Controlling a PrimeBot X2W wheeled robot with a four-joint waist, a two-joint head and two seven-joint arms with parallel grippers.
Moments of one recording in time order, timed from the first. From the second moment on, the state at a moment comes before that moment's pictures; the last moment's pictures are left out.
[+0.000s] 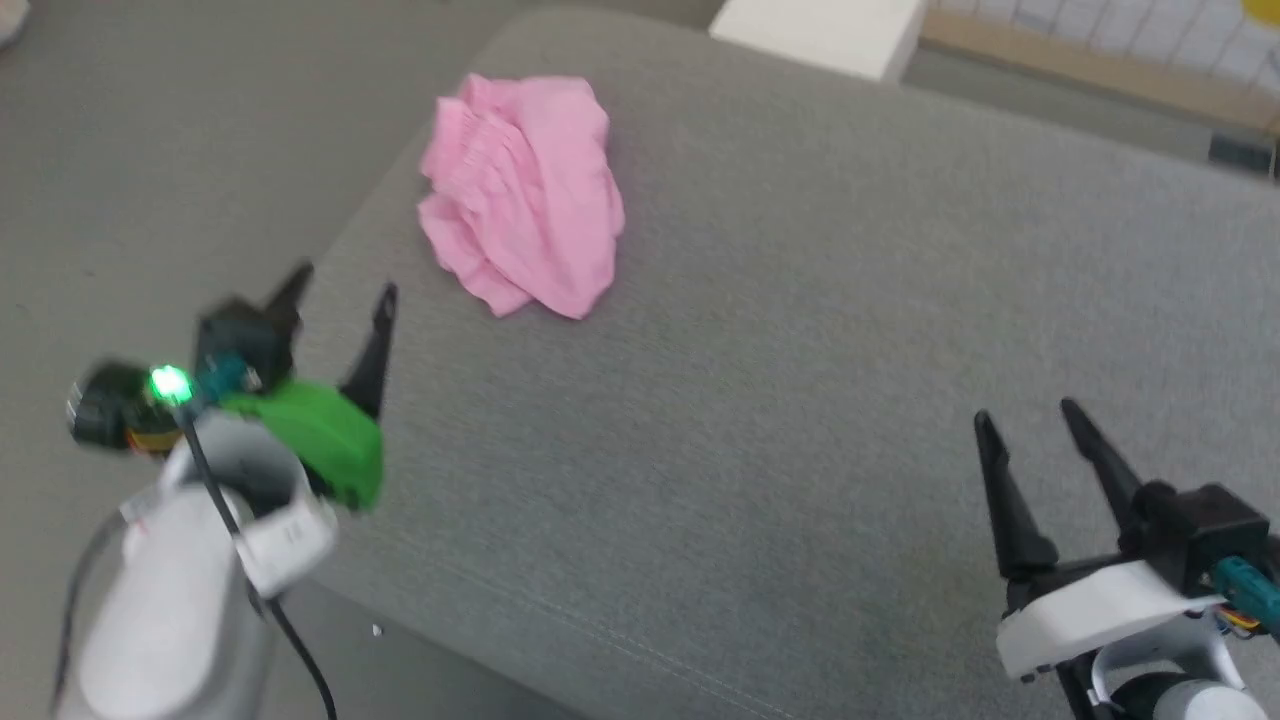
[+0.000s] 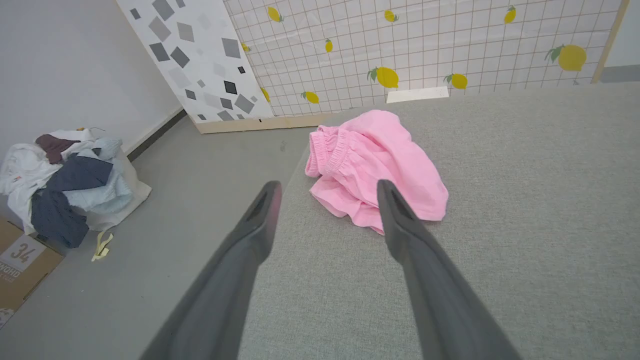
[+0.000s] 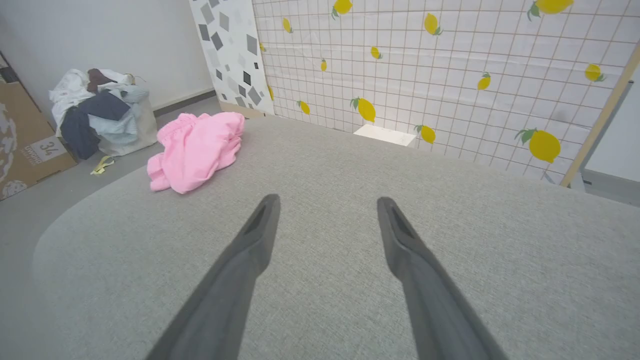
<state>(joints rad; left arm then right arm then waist) -0.34 0.33 -0.17 0.09 -0.18 -0.10 0.10 0.06 -0.05 -0.01 -0.20 0.08 0.13 0.06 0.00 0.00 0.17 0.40</state>
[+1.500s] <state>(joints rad) -1.11 0.87 -0.76 0.61 -1.02 -0.13 0.48 -0.08 -0.06 -0.05 -0.23 0.03 0.13 0.03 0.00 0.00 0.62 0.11</state>
